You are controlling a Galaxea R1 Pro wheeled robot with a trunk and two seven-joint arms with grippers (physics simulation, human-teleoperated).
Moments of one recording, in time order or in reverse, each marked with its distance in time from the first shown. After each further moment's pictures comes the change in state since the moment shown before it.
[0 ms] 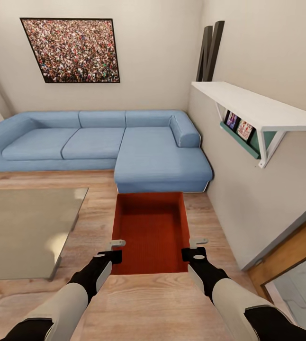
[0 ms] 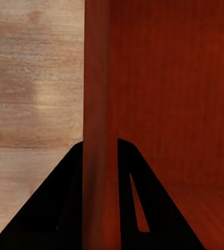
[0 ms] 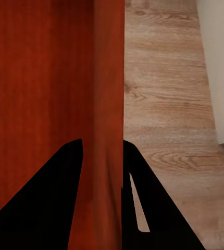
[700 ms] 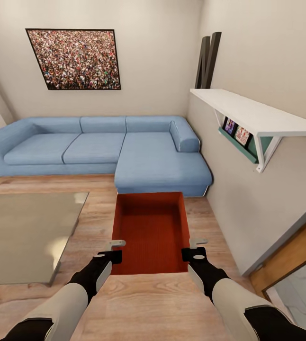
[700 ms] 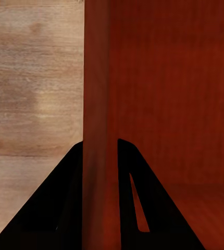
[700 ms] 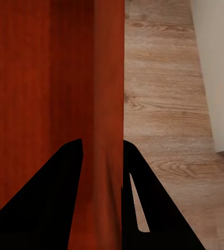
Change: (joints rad) left arm 0.000 0.000 0.001 0.002 0.000 -0.002 0.000; right arm 0.000 0.000 0.000 0.000 0.000 0.000 0.000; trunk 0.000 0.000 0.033
